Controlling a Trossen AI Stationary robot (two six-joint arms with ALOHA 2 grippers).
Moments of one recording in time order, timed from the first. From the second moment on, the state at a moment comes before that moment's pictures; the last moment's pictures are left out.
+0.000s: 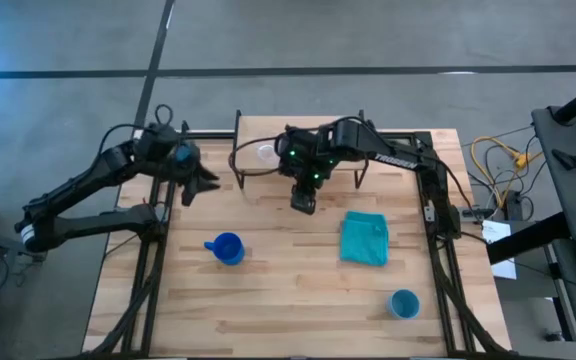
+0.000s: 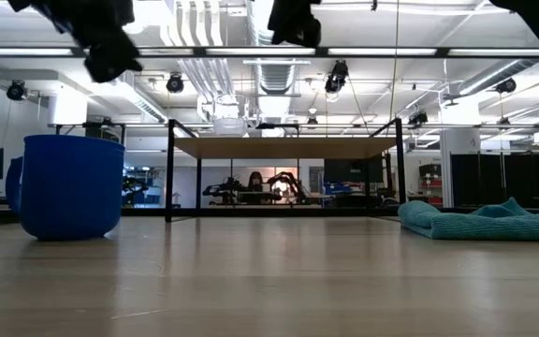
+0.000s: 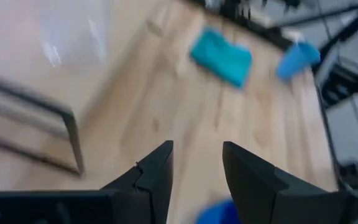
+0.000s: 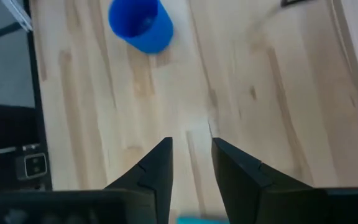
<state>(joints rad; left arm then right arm) 0.60 0.75 0.89 -0.80 0.47 -0.05 -0.12 2.06 2.35 -1.41 -0.26 0.15</state>
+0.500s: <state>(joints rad) 0.36 0.85 0.77 -0.91 0.53 -0.02 -0.03 2.06 2.35 -1.32 -0.23 0.22</state>
